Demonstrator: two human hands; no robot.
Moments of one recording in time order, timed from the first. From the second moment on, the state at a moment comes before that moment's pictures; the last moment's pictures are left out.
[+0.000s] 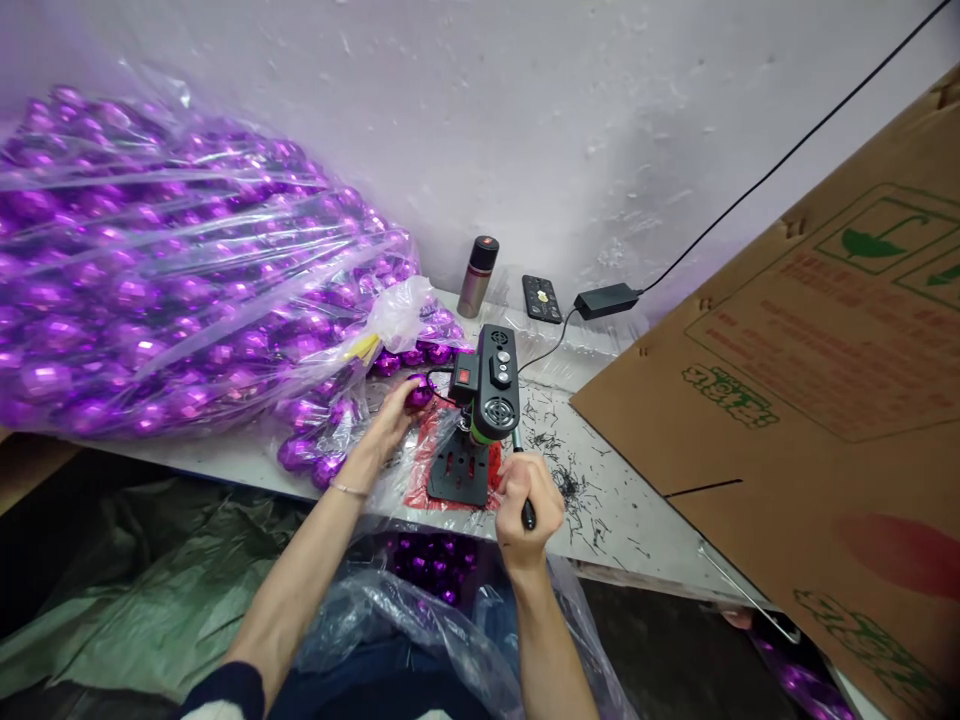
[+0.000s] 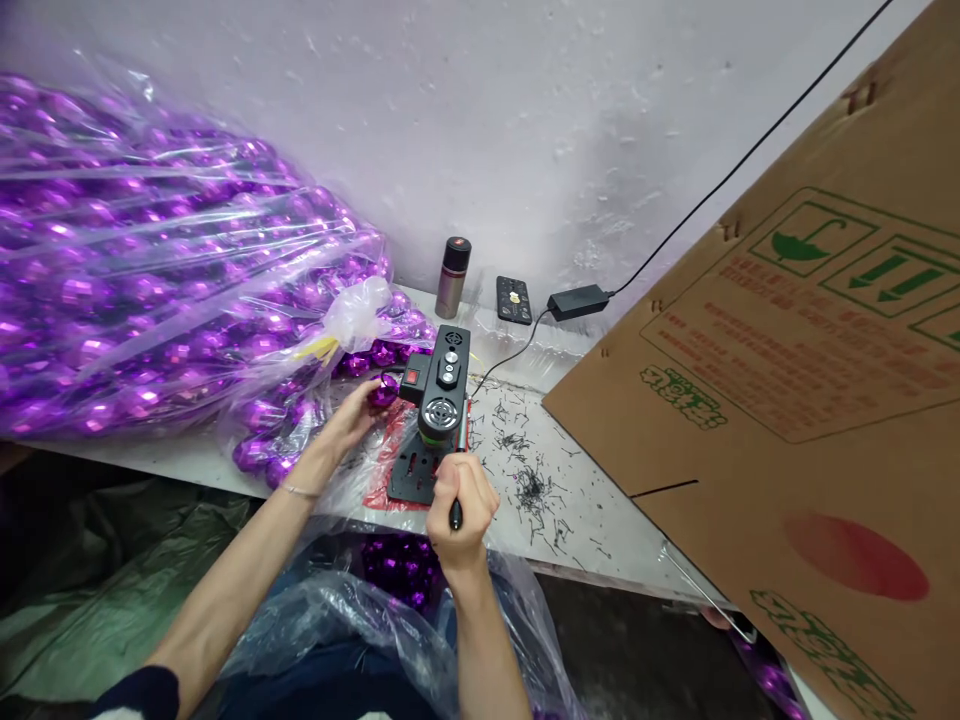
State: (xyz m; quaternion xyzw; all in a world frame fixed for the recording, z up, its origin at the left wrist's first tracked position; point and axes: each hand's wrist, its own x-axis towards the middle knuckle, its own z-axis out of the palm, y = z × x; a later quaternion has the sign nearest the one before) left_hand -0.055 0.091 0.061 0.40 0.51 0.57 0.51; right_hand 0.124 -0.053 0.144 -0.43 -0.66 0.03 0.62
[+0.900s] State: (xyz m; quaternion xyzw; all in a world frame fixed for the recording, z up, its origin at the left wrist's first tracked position) left_hand 0.002 -0.005 0.002 0.70 0.51 0.46 0.20; right_hand 0.125 -0.054 0.164 -0.46 -0.66 0.05 0.59
